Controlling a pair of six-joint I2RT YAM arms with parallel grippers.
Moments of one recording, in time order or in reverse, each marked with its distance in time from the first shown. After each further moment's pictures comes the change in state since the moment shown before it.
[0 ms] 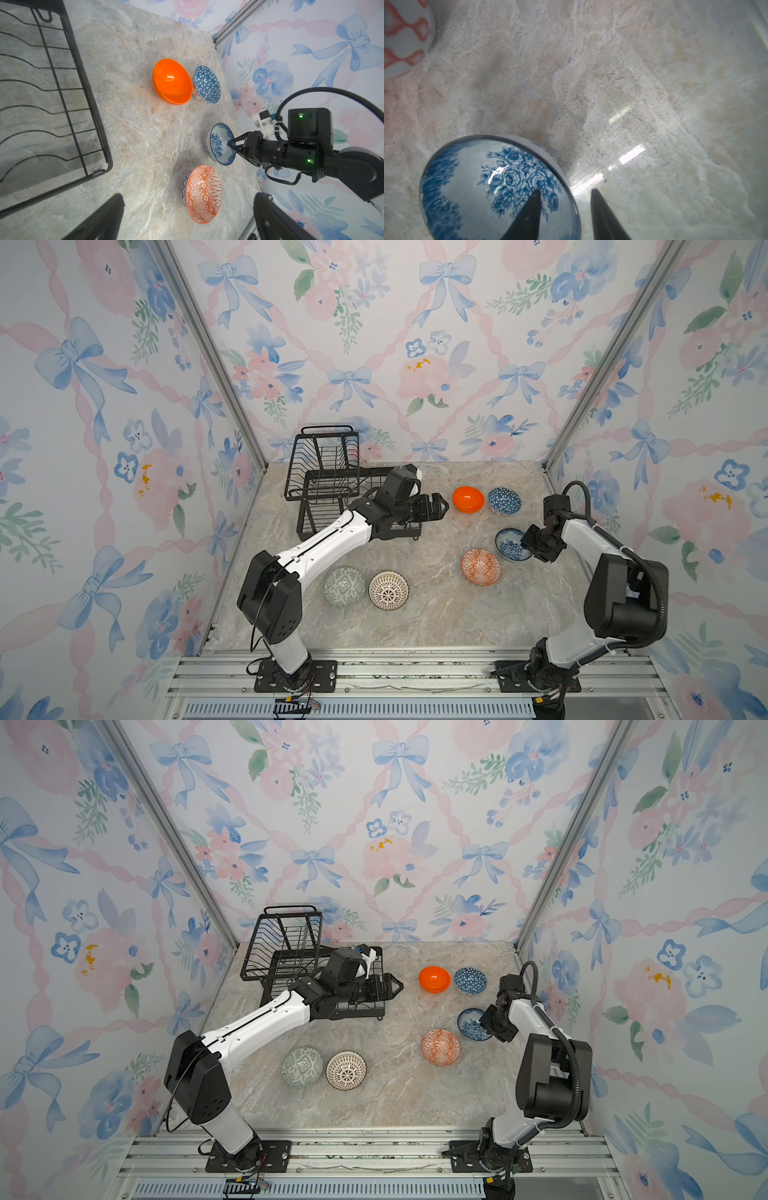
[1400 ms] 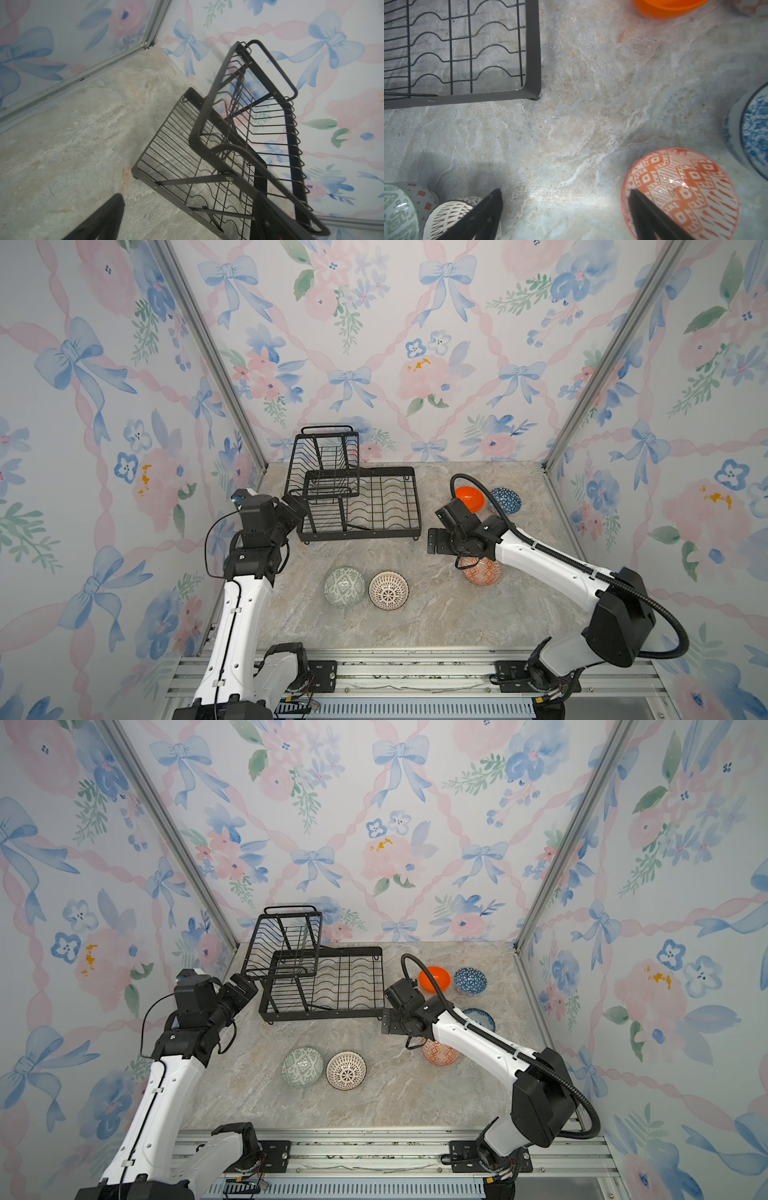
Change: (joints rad) left arm 0.812 -0.729 -0.545 -0.131 -0.245 -0.093; right arm 0.909 -0.057 0.184 -0.045 0.224 0.147
